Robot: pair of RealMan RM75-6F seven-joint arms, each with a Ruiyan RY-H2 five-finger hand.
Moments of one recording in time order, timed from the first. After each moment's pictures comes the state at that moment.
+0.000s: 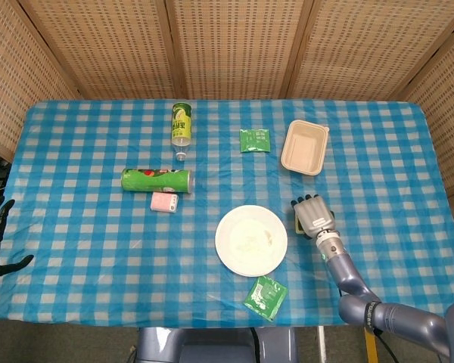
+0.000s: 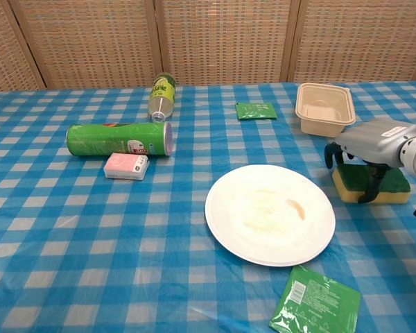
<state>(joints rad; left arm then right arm) -0.10 -1.10 -0.09 -1.67 1.36 1.43 0.13 0.72 -1.55 0.15 -1.34 -0.92 0.89 -0.76</state>
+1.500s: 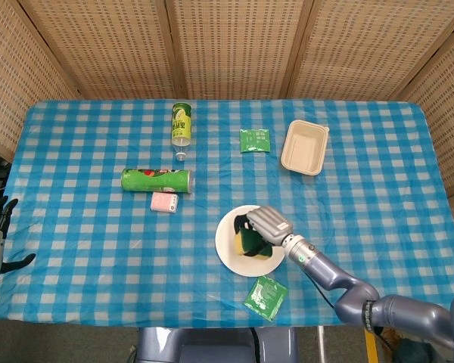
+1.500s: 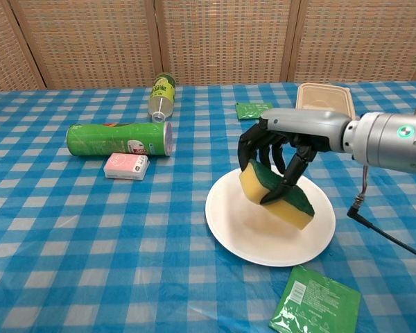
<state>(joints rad) -0.12 -1.12 -0.09 -1.66 1.32 1.40 0.15 0.80 -1.50 0.18 -1.45 -1.42 0.76 0.21</state>
